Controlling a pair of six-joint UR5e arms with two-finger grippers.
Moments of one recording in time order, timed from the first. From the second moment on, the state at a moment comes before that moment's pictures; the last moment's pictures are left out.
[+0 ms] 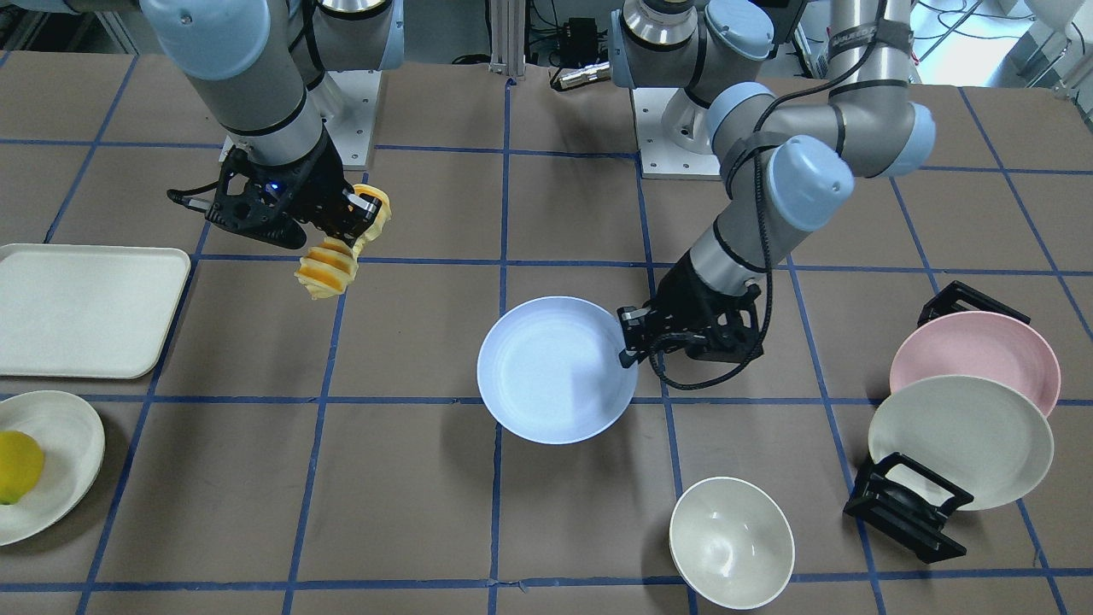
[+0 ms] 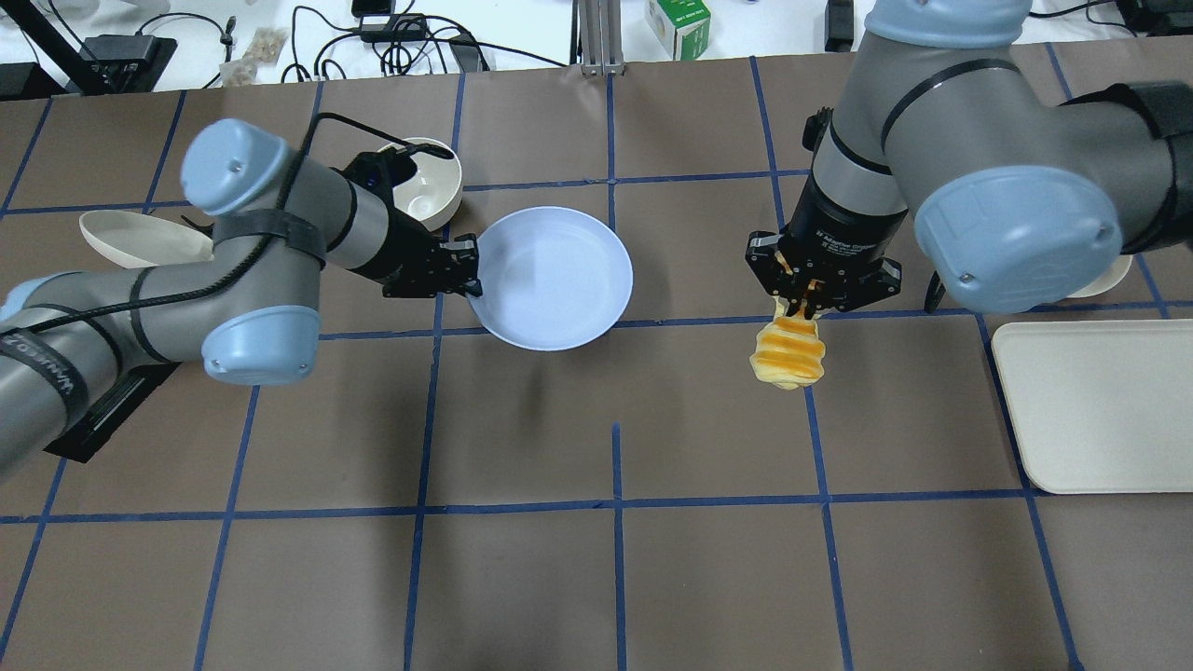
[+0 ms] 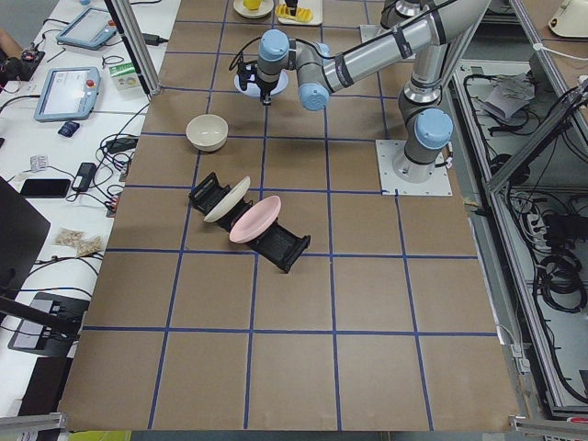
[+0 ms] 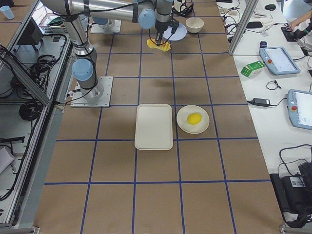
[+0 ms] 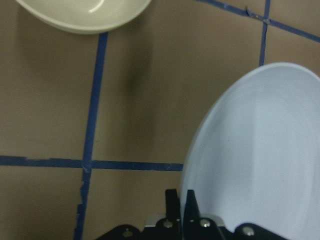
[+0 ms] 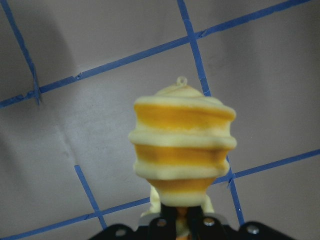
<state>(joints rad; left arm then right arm) -1.56 -1.79 -2.00 -0.78 1.17 -0.17 1.67 -1.57 1.78 -1.69 -1.50 0.39</state>
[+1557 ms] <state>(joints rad) -1.64 -1.91 -1.94 -0.65 1.20 -0.21 1.72 -1.54 1.80 -1.83 -1.46 0.46</state>
